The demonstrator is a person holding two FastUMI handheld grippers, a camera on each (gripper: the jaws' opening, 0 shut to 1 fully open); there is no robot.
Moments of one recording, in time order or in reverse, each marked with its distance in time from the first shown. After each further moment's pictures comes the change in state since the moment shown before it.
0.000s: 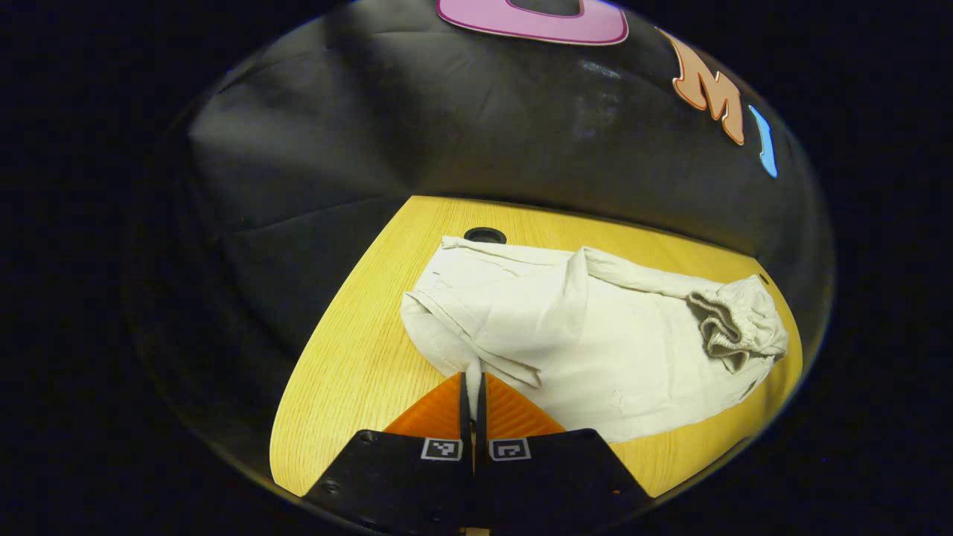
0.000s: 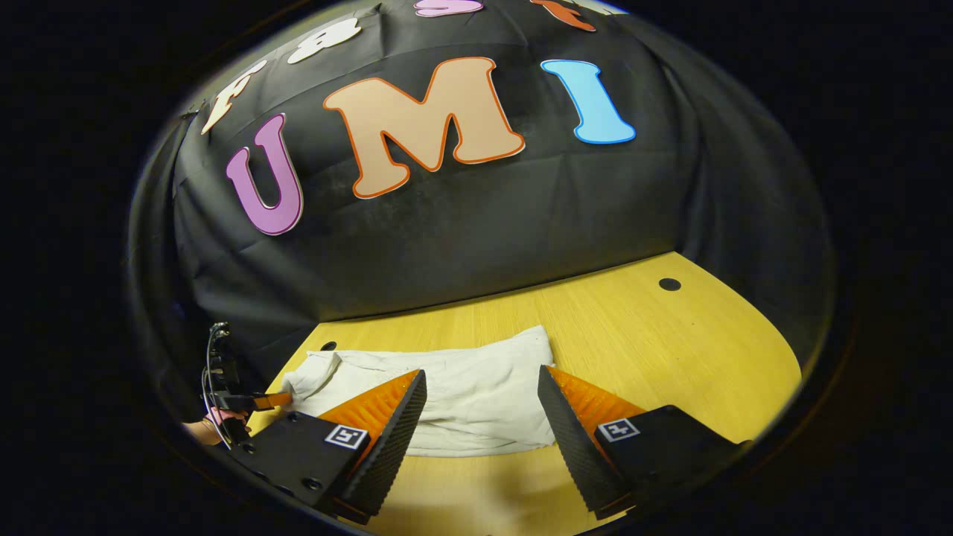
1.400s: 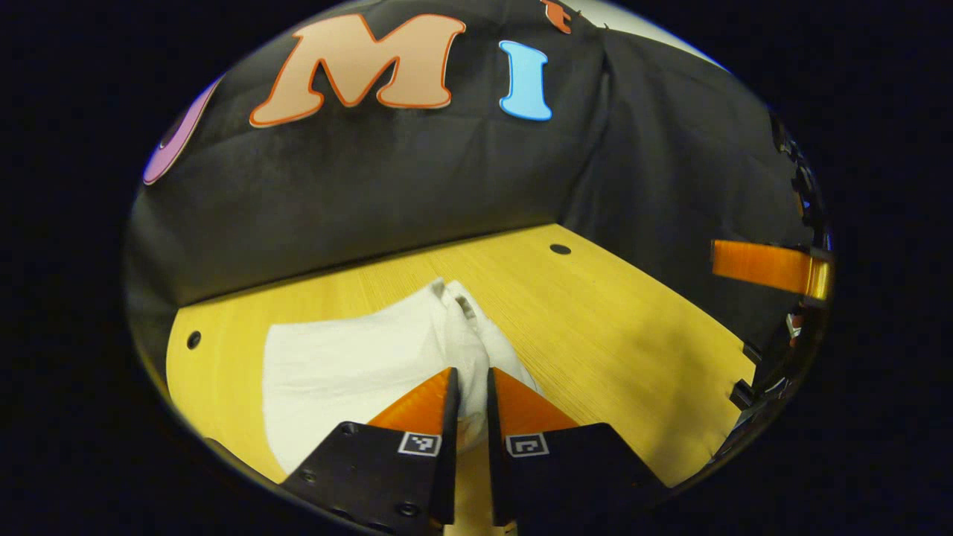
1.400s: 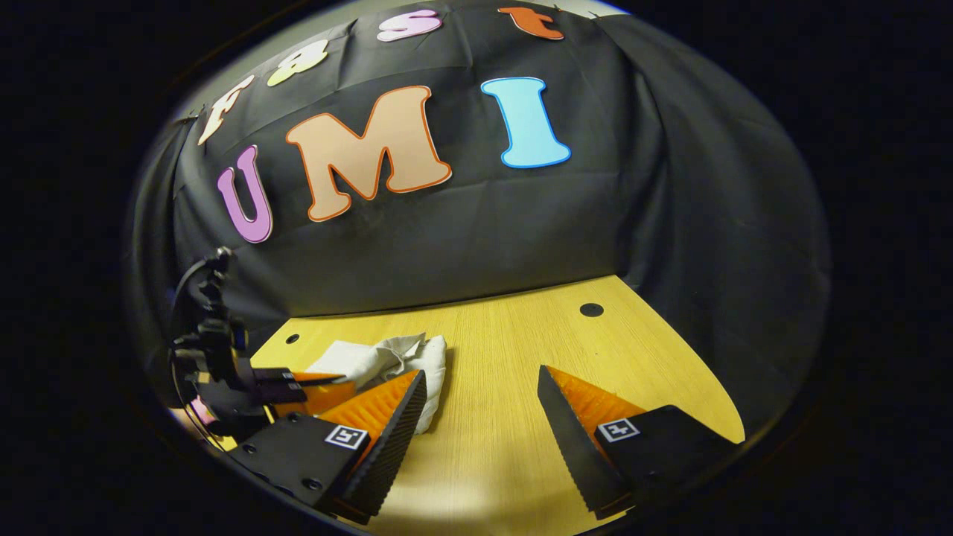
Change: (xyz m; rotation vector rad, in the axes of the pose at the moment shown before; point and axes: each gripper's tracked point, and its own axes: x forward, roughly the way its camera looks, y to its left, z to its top) left arm -0.083 -0.471 -0.023 0.359 -0.017 -0.508; right arm -0.061 -0.164 0.046 -0.052 -0.011 -0.024
